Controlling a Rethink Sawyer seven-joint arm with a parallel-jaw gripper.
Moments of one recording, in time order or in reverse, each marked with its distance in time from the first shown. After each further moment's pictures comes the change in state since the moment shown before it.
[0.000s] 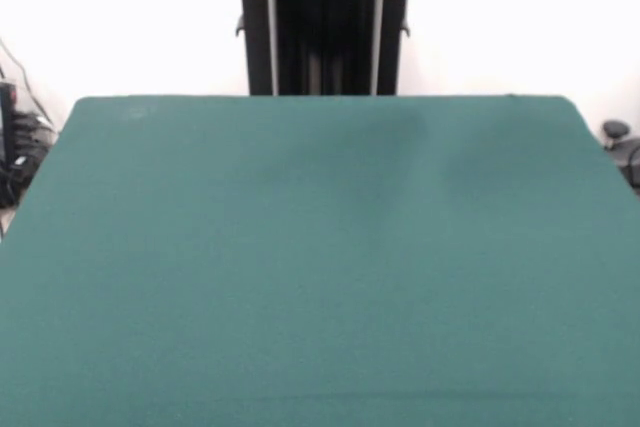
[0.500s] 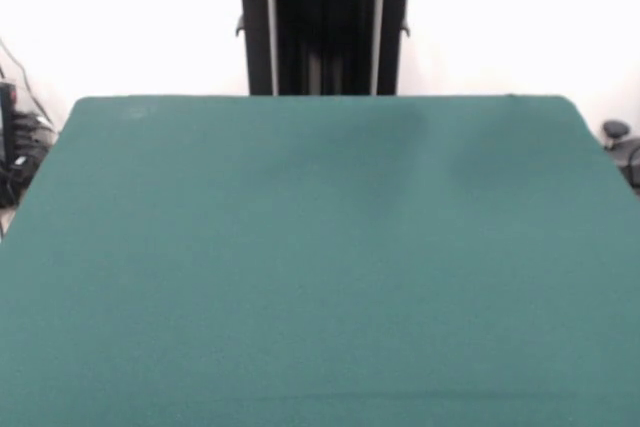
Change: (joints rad) arm 0.016 -0.013 -0.003 0.000 -0.008 0.007 0.001
